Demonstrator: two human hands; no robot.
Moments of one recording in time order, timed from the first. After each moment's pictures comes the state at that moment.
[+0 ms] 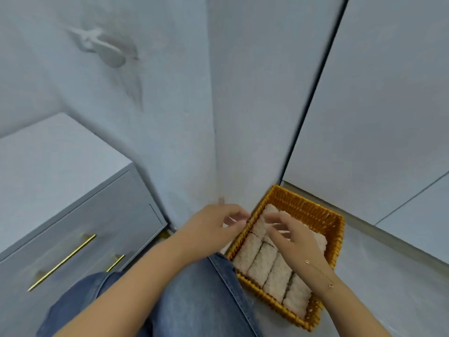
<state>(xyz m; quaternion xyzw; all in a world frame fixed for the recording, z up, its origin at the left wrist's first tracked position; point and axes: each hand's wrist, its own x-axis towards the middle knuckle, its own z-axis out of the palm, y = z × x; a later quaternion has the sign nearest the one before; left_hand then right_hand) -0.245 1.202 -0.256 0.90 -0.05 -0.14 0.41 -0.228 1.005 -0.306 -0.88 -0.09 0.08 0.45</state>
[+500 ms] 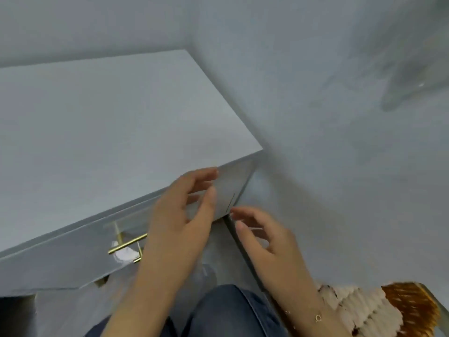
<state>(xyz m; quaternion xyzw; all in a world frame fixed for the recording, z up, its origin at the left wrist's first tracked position) -0.306 1.394 -0.291 0.71 0.28 0.27 0.59 -0.234 1.263 -0.306 -0.81 -0.26 0.21 0.49</state>
